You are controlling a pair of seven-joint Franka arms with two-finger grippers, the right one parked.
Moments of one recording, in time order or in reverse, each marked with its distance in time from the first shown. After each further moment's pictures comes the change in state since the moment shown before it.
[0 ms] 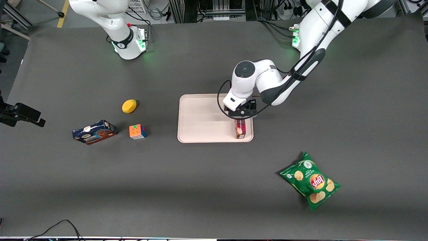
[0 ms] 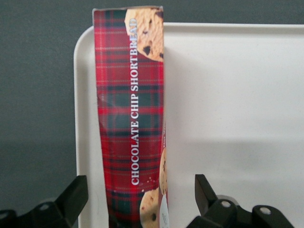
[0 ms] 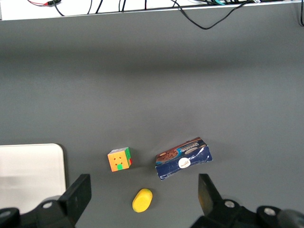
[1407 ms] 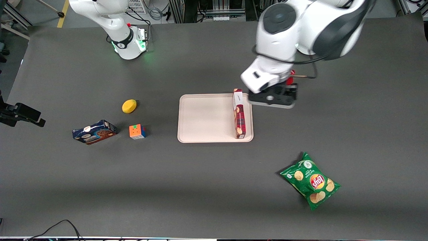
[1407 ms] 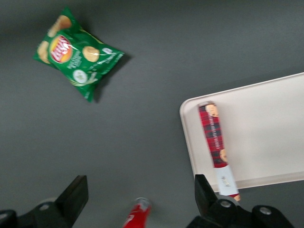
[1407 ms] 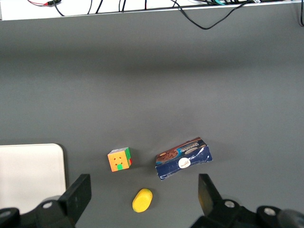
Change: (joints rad) arm 0.107 -0.371 -0.014 0.474 -0.364 -0.745 0.757
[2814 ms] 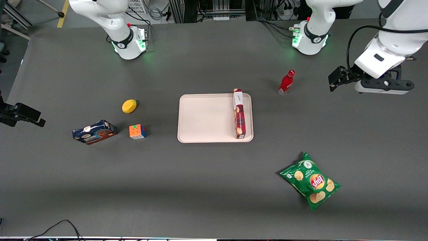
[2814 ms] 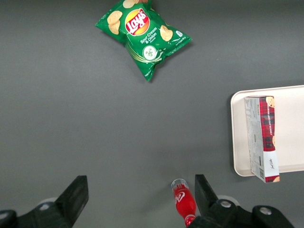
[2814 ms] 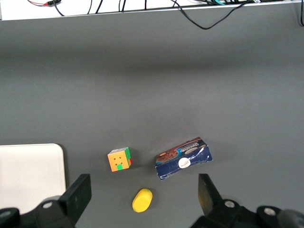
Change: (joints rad) arm 0.005 -0.431 0.535 -0.360 -0.388 0.095 0.436
